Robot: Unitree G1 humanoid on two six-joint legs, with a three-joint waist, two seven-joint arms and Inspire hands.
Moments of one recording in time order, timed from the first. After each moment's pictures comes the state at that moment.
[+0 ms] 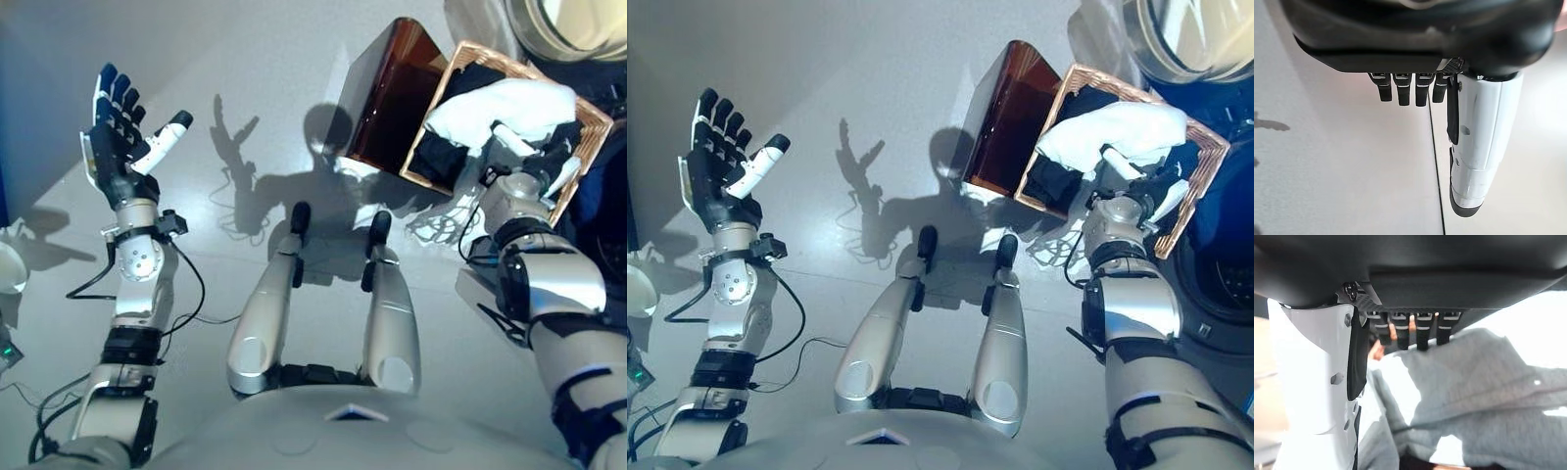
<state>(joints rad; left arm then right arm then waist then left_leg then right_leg) -0.09 0.39 -0.02 0.15 -0.41 -0.36 0.36 -0.89 -0.49 -0.03 1.38 0.48 -0.11 -0.59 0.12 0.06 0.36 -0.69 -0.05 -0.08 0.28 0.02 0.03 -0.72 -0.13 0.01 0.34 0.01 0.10</state>
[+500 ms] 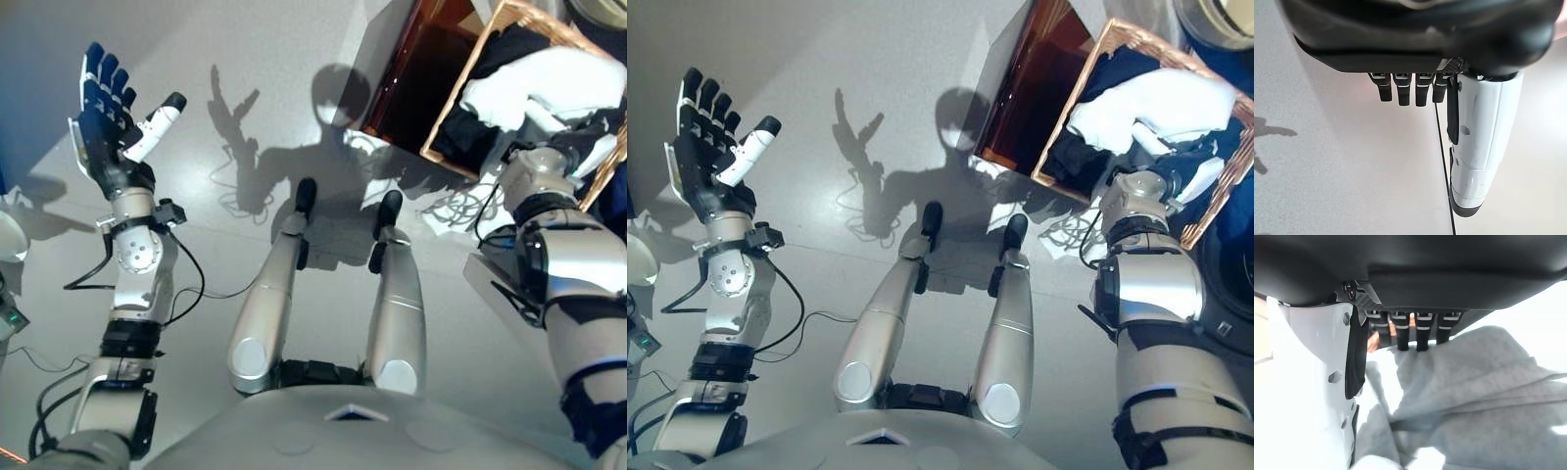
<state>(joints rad) -0.14 0.41 -0.02 0.12 -0.40 -0.36 0.40 -1.07 -0.58 0.04 1.46 0.46 -0.04 -0.65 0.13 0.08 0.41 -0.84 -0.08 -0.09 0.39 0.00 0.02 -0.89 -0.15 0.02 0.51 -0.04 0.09</state>
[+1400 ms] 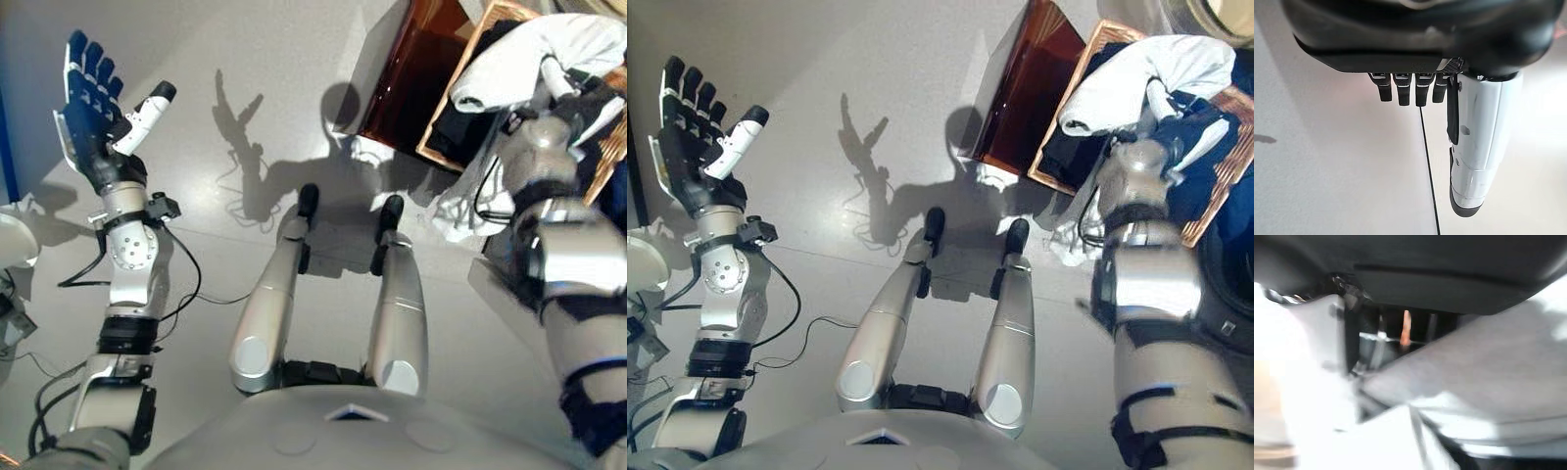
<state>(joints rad) -0.11 0.39 0.00 0.11 -0.40 -0.37 0.42 -0.82 -0.47 -0.05 1.11 0.57 -0.20 -0.61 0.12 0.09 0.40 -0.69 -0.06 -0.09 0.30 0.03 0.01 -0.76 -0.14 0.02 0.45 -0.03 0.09</state>
